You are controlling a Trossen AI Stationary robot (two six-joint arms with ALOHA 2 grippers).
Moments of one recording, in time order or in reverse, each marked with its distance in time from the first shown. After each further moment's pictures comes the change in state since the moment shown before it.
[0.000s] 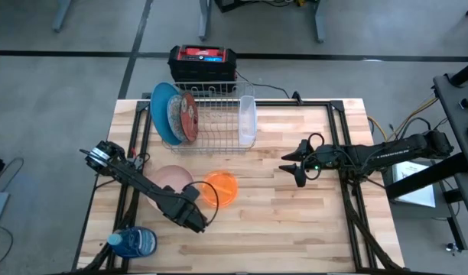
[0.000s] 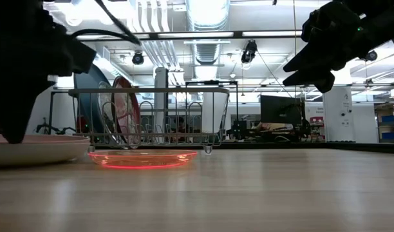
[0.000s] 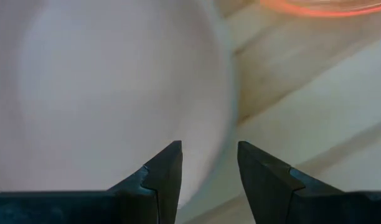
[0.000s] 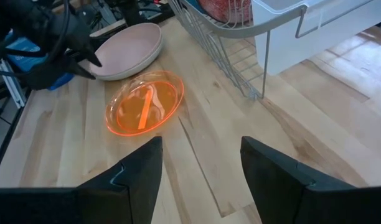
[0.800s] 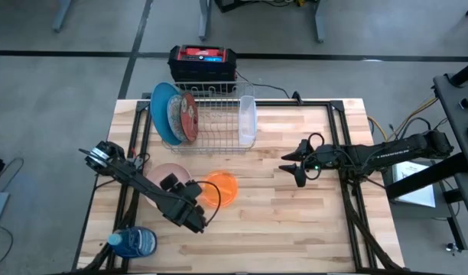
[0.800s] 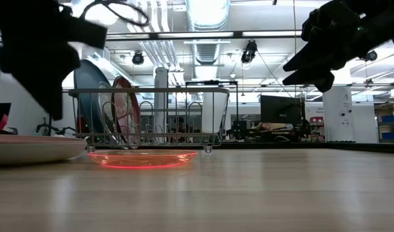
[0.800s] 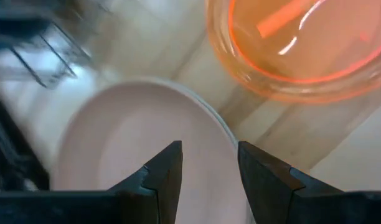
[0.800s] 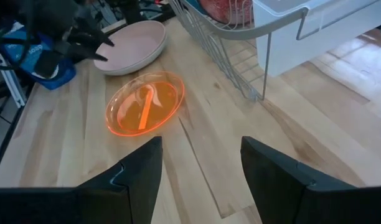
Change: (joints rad) left arm -0.006 0.000 0.067 -0.152 -0.322 0.196; right arm 0.000 0.000 0.003 -0.001 -0.001 -0.008
